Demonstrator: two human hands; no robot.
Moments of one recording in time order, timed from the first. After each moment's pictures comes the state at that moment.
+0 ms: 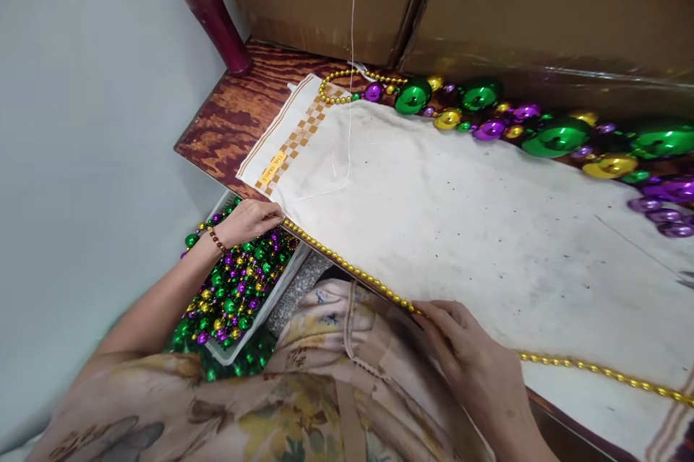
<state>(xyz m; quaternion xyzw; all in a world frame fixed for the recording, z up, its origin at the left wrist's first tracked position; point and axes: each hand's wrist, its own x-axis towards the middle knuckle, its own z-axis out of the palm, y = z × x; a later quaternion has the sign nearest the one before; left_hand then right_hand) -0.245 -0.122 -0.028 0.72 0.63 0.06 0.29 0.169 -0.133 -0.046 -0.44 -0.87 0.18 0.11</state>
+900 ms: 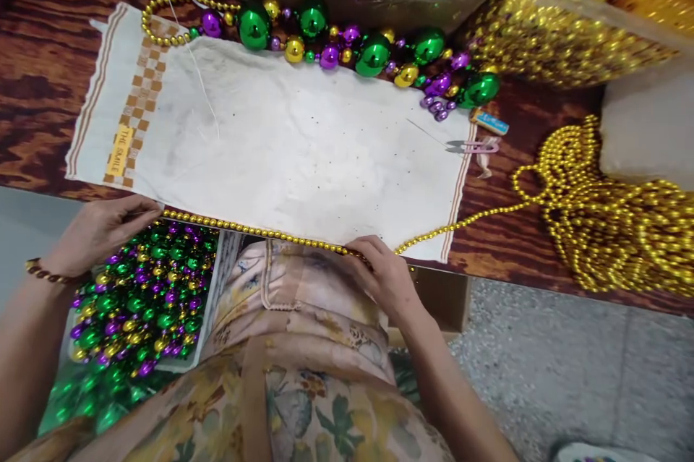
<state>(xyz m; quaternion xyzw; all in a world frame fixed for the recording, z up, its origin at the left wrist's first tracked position) -0.251 -0.121 -0.015 0.69 0.66 -0.03 0.29 0.213 -0.166 -0.044 -0.55 -0.77 0.30 0.11</state>
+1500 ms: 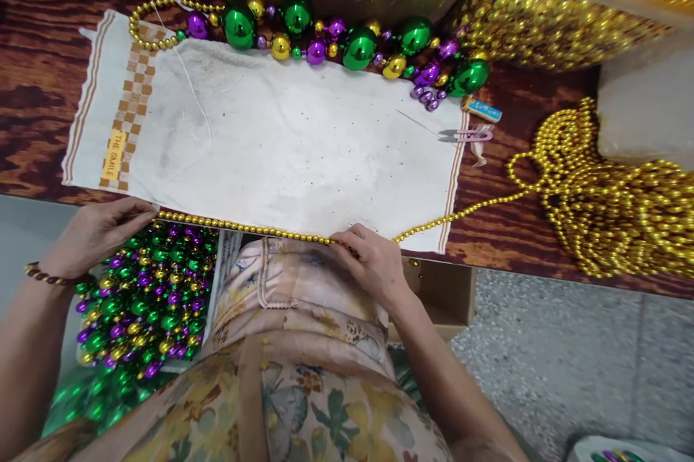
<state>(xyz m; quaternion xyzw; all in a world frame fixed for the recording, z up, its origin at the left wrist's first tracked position) -0.250 -0.120 -0.013 0.68 0.67 -0.03 0.28 0.201 -0.157 -0.047 -0.56 -0.79 0.24 0.07</state>
